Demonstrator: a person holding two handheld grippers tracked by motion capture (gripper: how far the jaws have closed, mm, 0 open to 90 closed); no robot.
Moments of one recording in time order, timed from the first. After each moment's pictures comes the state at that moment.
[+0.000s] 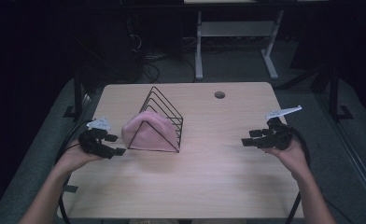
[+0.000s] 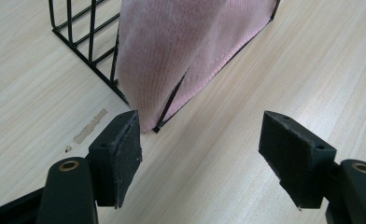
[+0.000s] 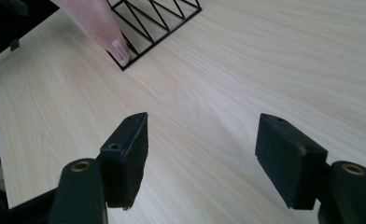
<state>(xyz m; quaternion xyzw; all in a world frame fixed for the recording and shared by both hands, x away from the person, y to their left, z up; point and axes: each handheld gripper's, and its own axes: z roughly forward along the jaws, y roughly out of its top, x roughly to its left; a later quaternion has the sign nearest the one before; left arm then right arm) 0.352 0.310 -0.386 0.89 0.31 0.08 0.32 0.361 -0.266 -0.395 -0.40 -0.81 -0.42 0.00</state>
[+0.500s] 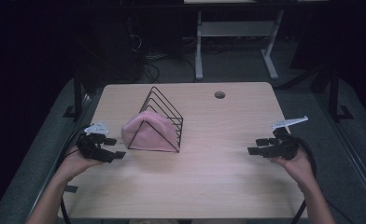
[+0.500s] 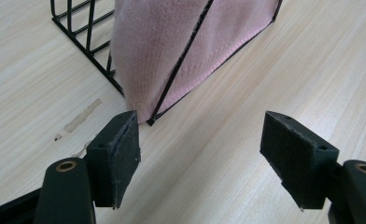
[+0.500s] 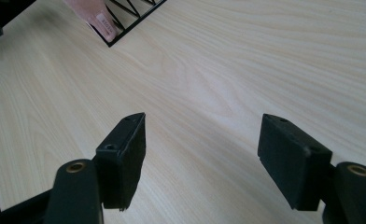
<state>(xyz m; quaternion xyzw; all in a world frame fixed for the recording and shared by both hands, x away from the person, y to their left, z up) 0.341 0.314 -0.397 0.88 0.33 0.08 0.34 0.341 -0.284 -0.417 -0.42 -0.81 -0.42 0.00</state>
